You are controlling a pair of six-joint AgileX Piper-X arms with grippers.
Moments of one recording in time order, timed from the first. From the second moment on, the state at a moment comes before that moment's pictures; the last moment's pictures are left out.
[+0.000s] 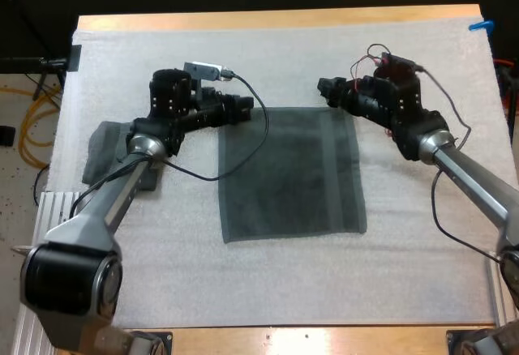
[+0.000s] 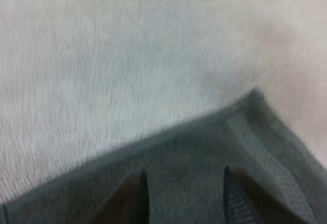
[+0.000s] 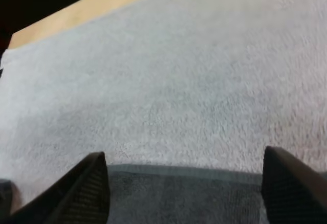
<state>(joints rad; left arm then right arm) -0.17 1.70 -1.06 0.12 0.59 -1.94 0.35 1.75 -1.10 0.00 -0.24 -1.33</state>
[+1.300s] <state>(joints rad) -0.09 0.67 -1.06 1.11 0.58 -1.82 0.35 0.84 -1.10 1.03 -0.22 -1.56</state>
